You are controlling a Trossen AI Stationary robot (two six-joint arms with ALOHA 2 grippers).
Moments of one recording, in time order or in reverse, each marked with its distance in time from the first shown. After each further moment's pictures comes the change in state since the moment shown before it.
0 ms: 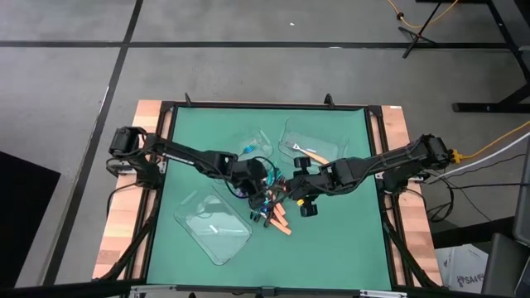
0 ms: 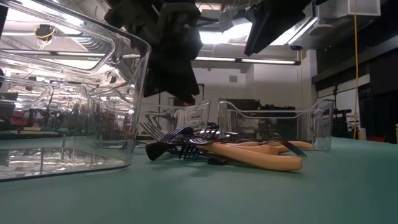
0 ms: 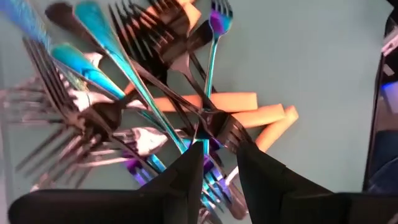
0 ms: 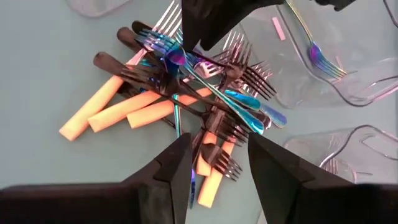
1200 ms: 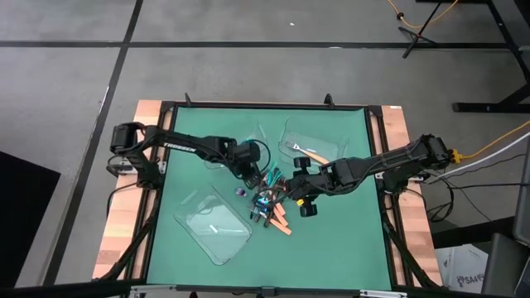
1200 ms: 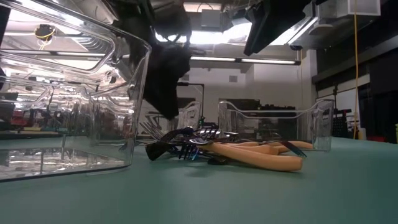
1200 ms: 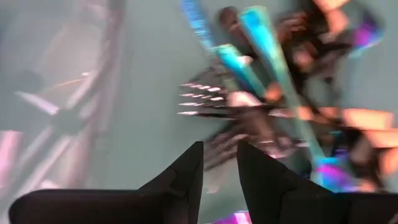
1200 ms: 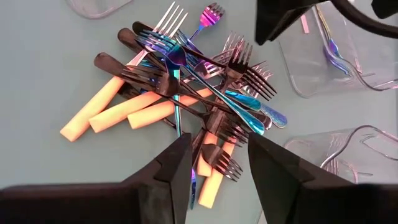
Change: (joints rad) left arm 0.164 -0.014 0.000 -0.207 -0.085 0.076; right arm 0.000 0.000 0.000 0.002 -0.001 0.002
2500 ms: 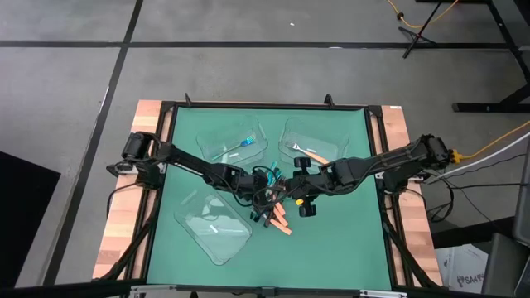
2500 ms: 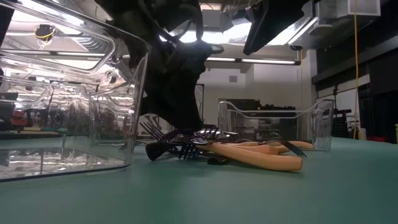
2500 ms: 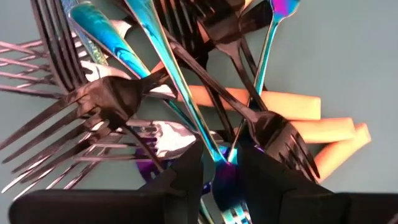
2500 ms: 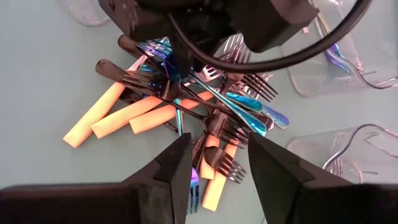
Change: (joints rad) left arm -0.229 0.154 0.000 0.259 -0.121 -0.196; right arm 0.000 0.000 0.000 0.009 -0.001 0.027
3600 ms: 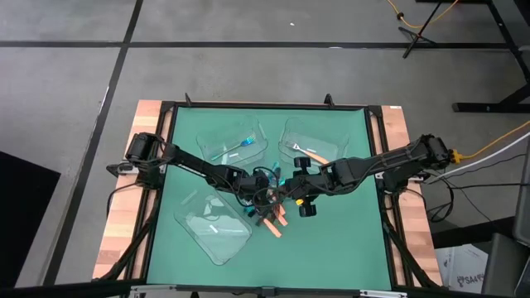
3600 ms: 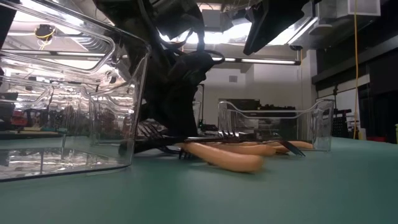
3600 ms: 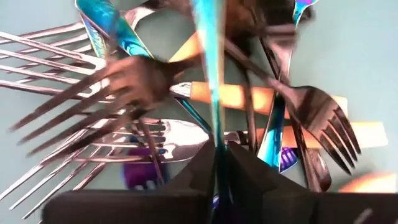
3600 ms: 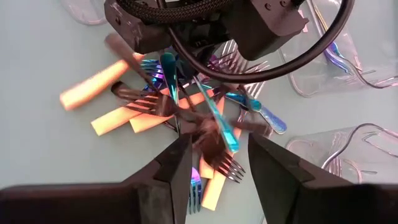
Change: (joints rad) left arm 0.001 0.033 0.000 0.007 -0.019 0.000; right arm 0.000 0.000 0.000 -0.003 0.002 0.000
